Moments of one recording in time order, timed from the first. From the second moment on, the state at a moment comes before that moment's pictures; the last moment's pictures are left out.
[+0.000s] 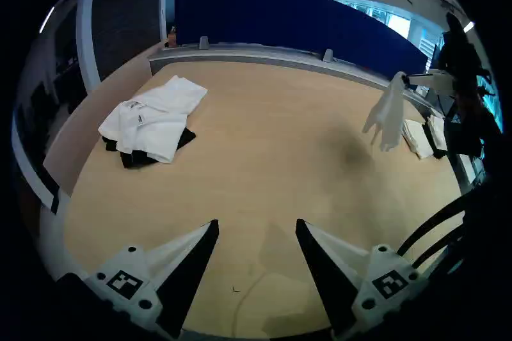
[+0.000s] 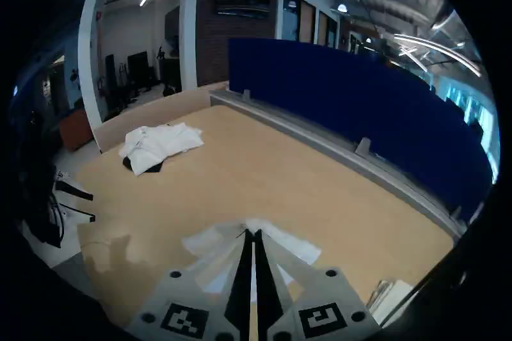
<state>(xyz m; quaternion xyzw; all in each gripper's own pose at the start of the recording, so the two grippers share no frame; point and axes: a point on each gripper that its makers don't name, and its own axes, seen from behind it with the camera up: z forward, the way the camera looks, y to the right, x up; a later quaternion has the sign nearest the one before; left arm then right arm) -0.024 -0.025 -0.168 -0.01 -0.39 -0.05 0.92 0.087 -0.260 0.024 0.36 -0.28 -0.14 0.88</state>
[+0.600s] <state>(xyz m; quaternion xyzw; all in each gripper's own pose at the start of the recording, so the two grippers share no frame) -0.018 -0.010 -0.165 -0.02 -0.39 -0.04 0.92 0.101 -0.205 0.046 0.32 -0.28 -0.11 0.90</state>
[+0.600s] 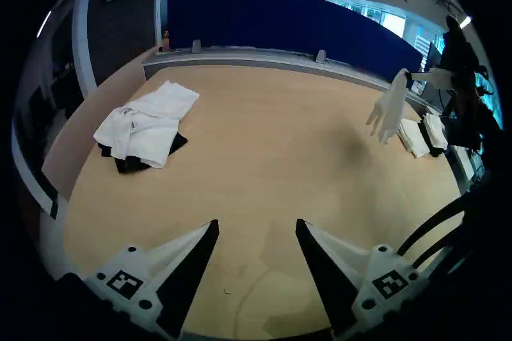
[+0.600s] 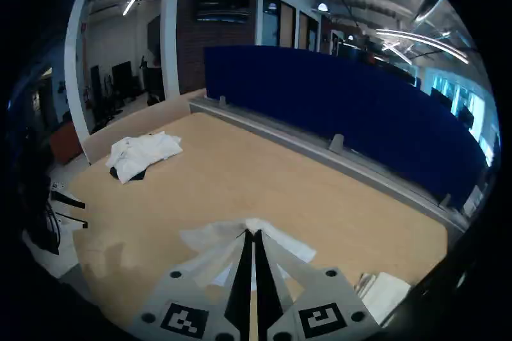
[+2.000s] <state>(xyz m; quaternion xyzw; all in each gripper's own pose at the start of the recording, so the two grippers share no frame) -0.020 0.013 -0.160 -0.02 -0.40 -0.04 0.91 0.109 0.011 0.180 0.18 -0.31 -0.14 0.92</state>
